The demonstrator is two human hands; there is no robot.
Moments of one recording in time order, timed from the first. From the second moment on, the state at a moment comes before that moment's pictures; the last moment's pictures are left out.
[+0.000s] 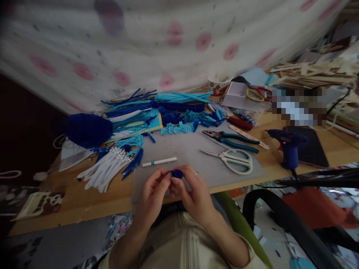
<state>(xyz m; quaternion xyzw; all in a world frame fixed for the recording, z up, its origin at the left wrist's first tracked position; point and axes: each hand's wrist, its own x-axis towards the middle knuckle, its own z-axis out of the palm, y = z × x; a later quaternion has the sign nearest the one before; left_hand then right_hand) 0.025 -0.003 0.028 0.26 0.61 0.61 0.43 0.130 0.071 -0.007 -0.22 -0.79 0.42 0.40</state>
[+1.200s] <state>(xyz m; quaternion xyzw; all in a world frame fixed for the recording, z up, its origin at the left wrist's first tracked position) -0.008 -0.015 0.039 0.82 0.50 0.10 -0.25 0.119 0.054 0.011 -0.32 -0.16 0.92 0.17</state>
